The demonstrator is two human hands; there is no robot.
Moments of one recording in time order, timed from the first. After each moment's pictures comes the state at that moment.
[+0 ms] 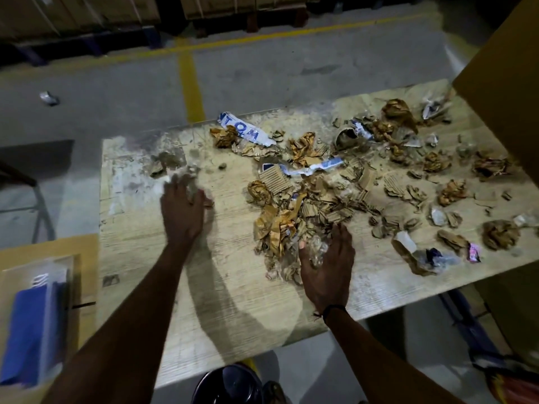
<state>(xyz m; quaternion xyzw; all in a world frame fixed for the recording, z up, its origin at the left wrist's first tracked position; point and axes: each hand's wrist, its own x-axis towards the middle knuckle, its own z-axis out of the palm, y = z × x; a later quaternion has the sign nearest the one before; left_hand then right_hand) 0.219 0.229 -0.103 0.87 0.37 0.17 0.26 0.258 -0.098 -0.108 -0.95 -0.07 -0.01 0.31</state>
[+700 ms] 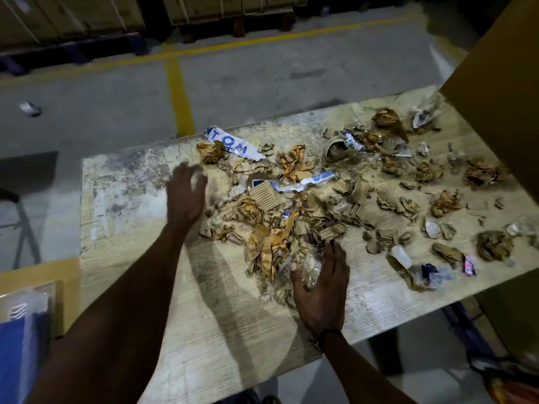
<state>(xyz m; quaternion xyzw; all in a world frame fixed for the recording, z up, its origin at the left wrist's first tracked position) 0.304 0.261 -0.100 0.89 0.31 0.15 0.31 0.261 -0.097 -0.105 -0.95 -0.07 0.00 0.30</state>
